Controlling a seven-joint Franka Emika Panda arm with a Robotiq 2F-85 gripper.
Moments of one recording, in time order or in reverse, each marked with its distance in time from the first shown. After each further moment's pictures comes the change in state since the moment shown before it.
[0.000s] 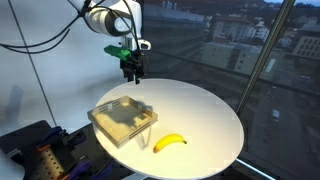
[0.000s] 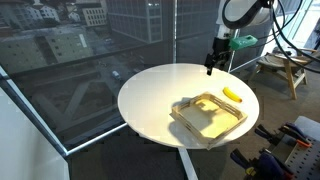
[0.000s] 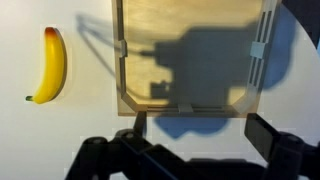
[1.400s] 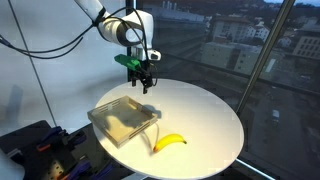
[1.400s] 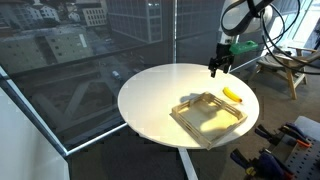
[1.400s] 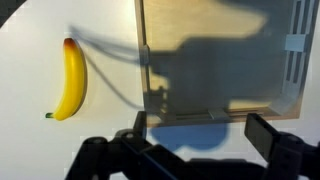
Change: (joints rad) arm -0.054 0.107 -0.040 0.054 0.000 0.006 -0.010
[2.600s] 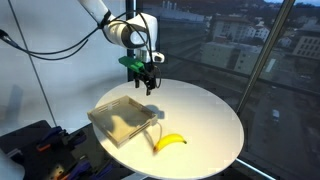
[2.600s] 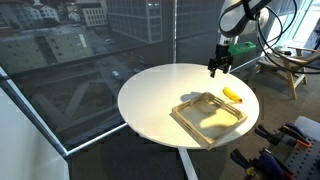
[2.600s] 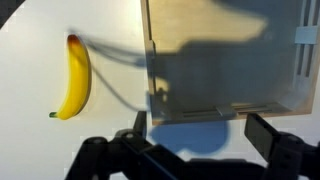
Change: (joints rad) arm -0.007 0.046 -0.012 0.042 0.000 -0.002 0.000
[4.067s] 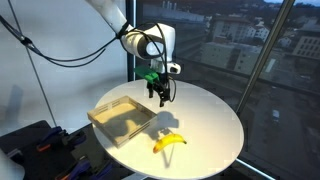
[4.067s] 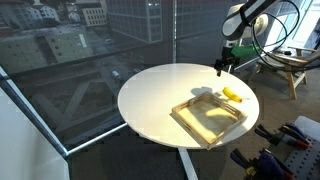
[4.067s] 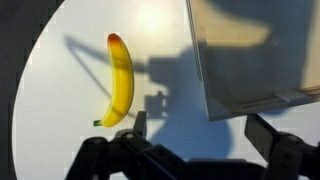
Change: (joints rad) arm -0.072 0.130 -0.067 0.109 0.000 -0.005 0.000
